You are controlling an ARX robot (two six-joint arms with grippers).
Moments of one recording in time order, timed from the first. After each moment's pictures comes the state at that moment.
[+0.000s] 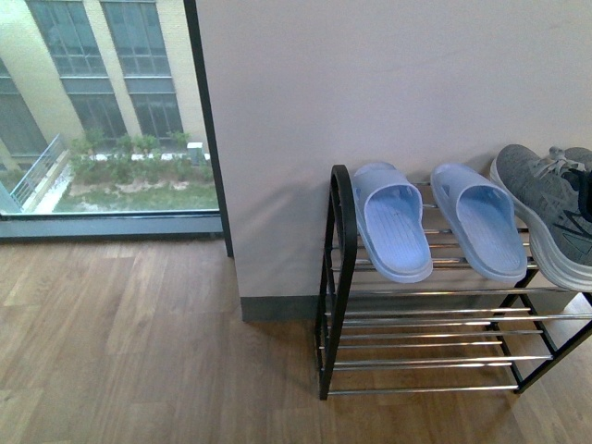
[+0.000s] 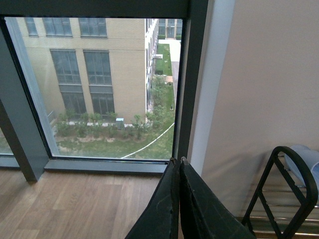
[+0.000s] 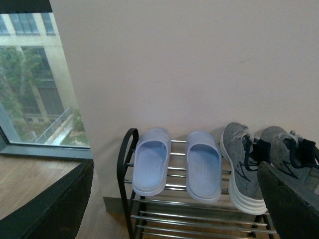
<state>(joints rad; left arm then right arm) 0.00 0.21 0.01 0.21 0.00 -0.01 0.00 0.01 0.02 0.00 0.00 0.00</state>
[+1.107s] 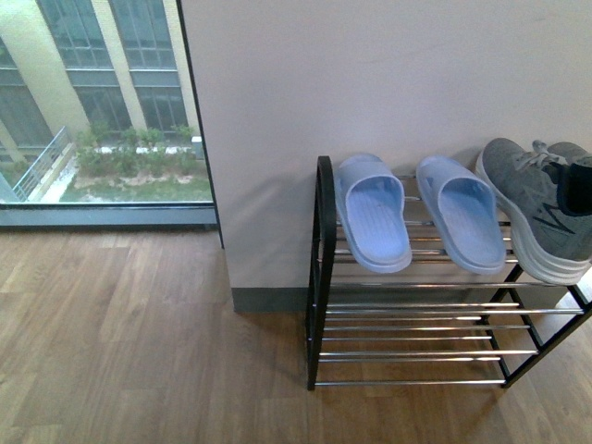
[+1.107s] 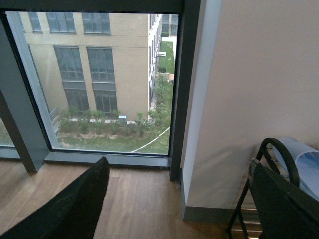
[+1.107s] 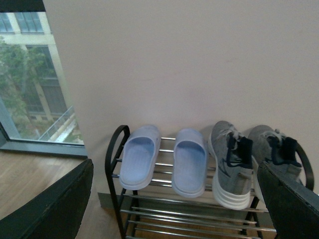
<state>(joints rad) 0.00 0.02 0.01 0.00 0.00 -0.01 0.00 0.00 0.02 0.00 0.00 0.00</state>
